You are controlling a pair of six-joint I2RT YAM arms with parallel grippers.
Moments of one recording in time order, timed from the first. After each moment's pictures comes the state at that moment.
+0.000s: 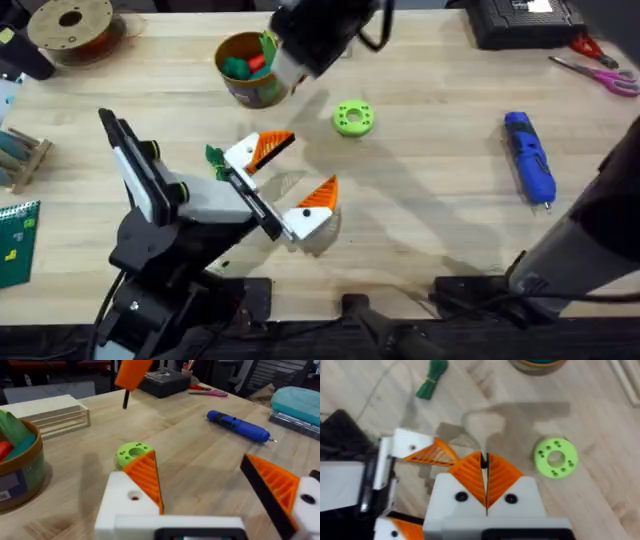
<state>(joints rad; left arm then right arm) -0.39 0.01 0.01 -0.05 0.48 -0.13 0.78 1.94 2.16 -1.39 -0.12 -0.11</state>
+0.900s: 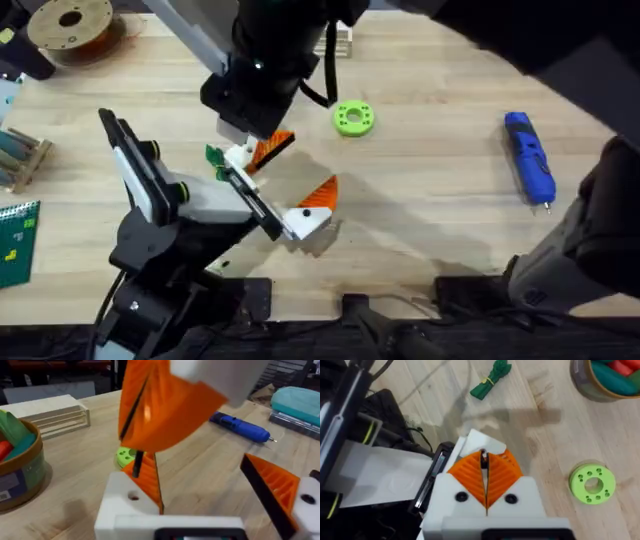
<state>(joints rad) -0.39 0.01 0.01 -0.05 0.48 -0.13 1.00 1.94 2.16 -1.37 -0.14 -0.11</state>
